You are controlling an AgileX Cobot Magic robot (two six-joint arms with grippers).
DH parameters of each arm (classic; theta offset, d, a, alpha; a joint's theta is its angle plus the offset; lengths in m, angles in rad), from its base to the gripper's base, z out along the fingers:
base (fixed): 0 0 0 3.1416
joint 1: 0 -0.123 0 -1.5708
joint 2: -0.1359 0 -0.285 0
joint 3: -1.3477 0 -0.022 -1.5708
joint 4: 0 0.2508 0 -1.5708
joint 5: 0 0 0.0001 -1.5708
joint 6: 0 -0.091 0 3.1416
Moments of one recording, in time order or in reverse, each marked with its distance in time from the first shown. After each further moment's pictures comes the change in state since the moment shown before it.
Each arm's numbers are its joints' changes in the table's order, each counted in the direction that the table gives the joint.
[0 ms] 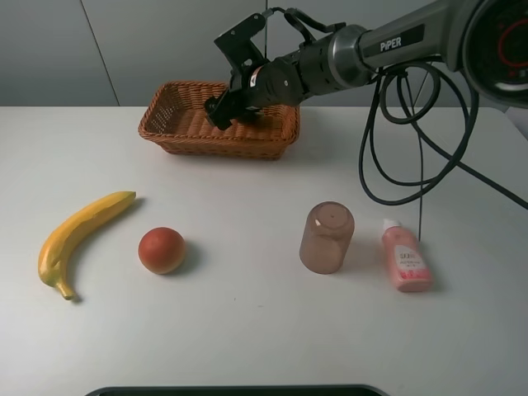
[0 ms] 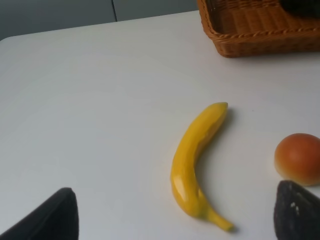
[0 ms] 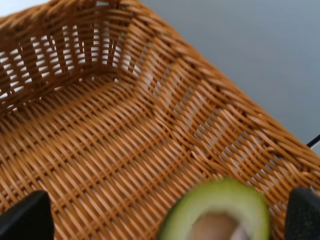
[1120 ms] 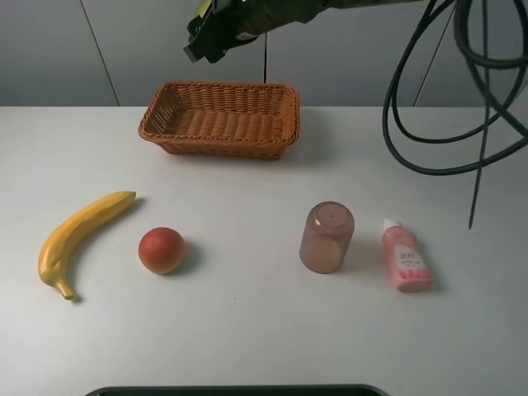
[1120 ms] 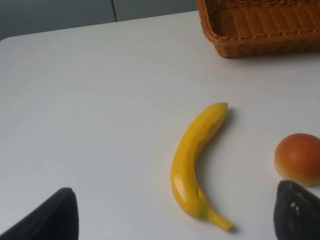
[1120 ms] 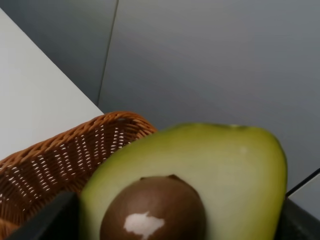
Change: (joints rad) left arm 0.000 0.000 0.000 0.000 0.000 0.000; right arm -0.059 0.238 0.000 -0.057 0.127 -0.016
